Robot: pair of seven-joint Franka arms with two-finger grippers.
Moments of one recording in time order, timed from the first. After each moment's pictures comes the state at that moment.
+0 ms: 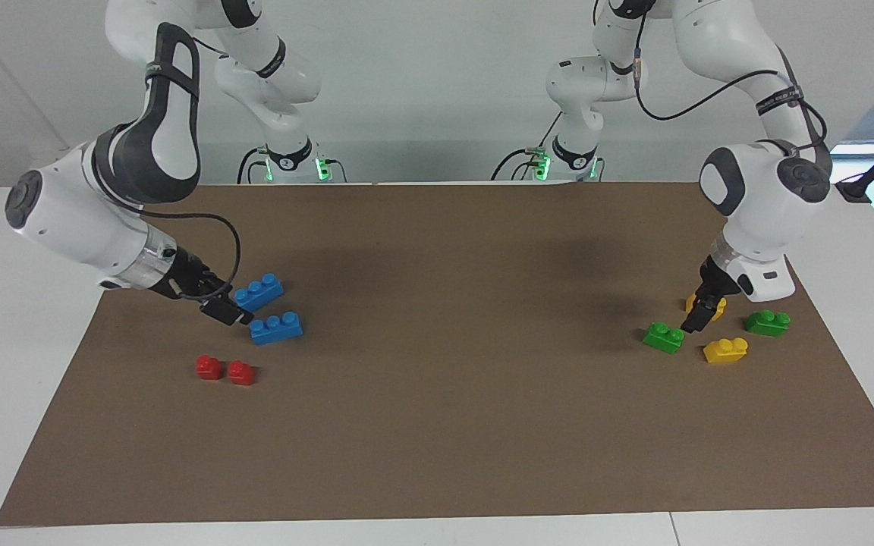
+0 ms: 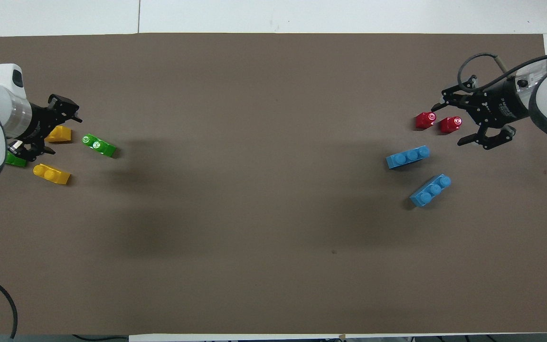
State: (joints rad) left arm 0.03 0.20 -0.01 -1.80 0.01 2.04 -0.75; right arm -0.16 0.28 0.07 -1.59 0.33 1.77 0.62
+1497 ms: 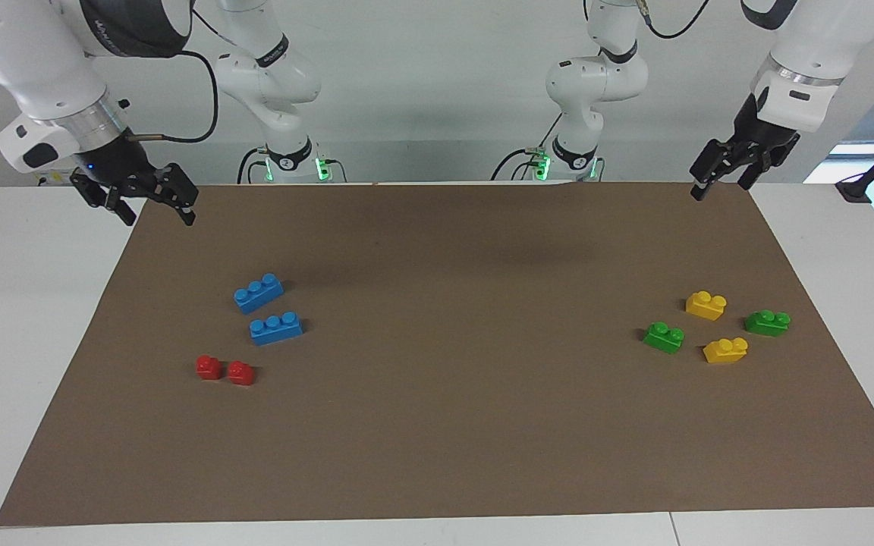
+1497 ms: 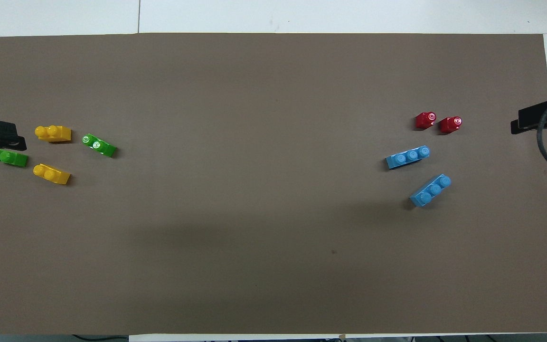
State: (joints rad) left arm 0.03 -0.09 -0.05 -1.63 -0.02 1.59 -0.21; right arm -0.14 0.04 0.08 -1.53 0.05 1.57 0.01
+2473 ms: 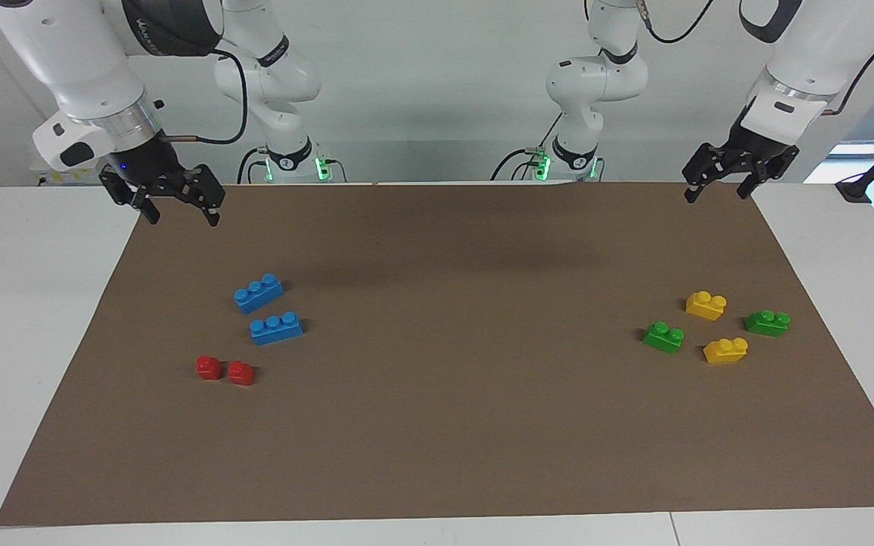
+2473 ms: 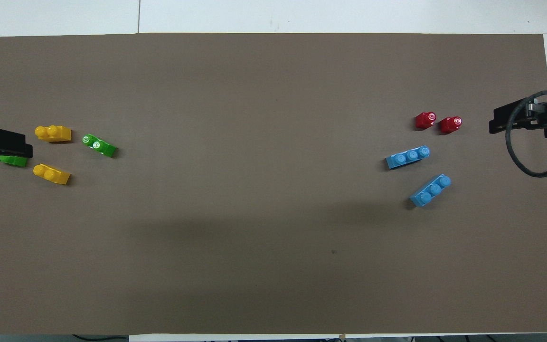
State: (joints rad) left arm 0.03 -0.07 -0.05 -1.63 -0.02 1.58 -0.04; right arm -0.09 0.04 0.08 -1.52 -0.02 1.57 0.09
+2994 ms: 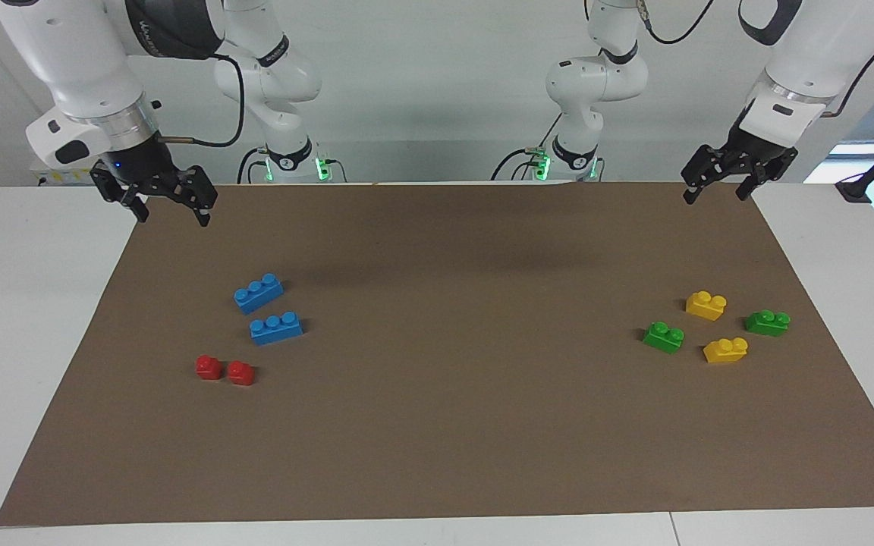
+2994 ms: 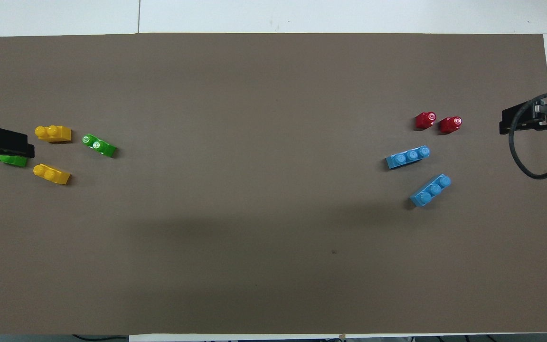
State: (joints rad) left arm 0.03 -0.07 -0.05 -1.63 -0.02 1.58 -0.04; right arm -0.09 0.04 0.08 -1.52 -0.04 1.57 0.09
